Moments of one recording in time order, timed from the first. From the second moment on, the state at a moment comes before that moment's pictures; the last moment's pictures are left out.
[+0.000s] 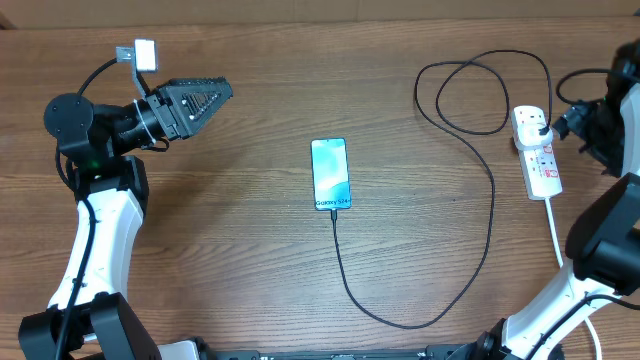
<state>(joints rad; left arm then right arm) 0.23 1.50 0.97 0.75 1.36 -1.10 -0.44 2.07 1.83 -1.24 0.22 0.46</state>
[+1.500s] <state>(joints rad) 0.23 1.50 0.97 0.75 1.36 -1.10 -0.52 2.07 1.47 -0.75 0.01 0.46</state>
